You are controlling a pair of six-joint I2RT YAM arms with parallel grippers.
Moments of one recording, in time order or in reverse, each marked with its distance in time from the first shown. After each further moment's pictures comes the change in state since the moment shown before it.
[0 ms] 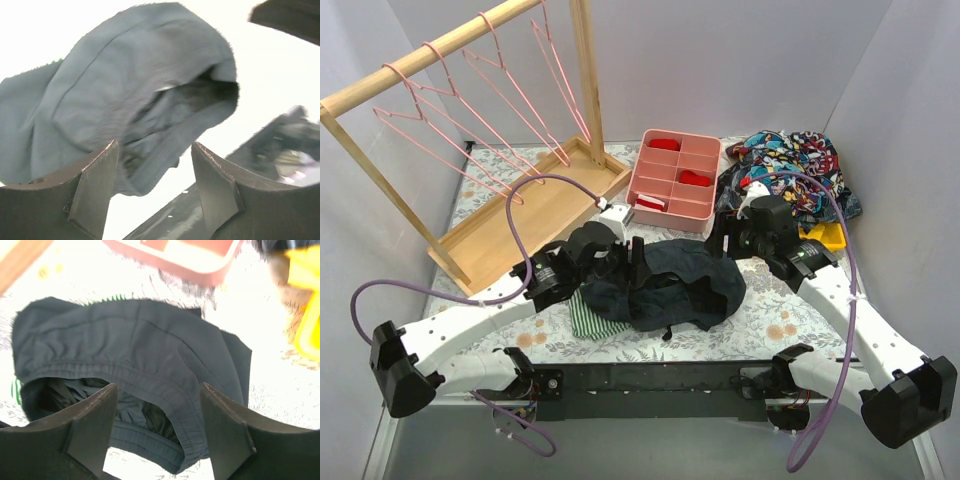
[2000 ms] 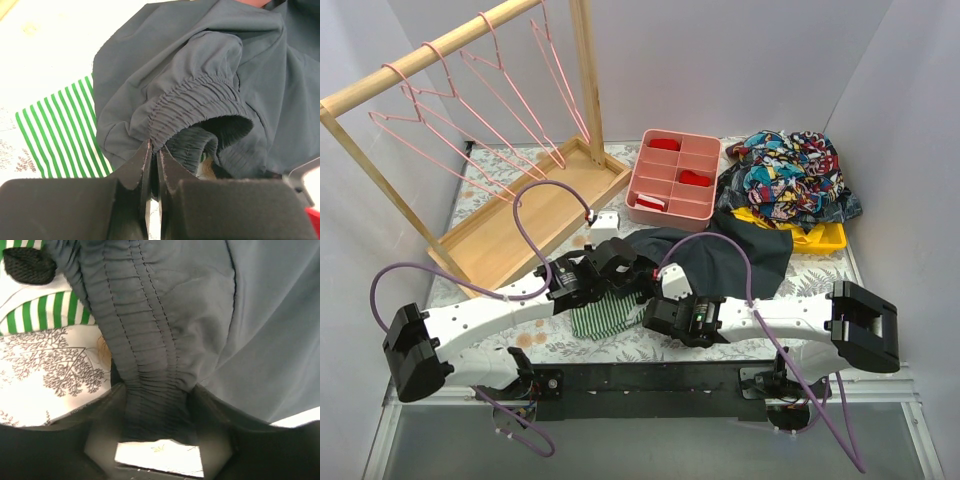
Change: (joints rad) left arm -0.087 0.100 -0.008 -0.098 -0.442 -0.232; right arm 0.874 0.382 -0.102 -0.096 0.680 0.423
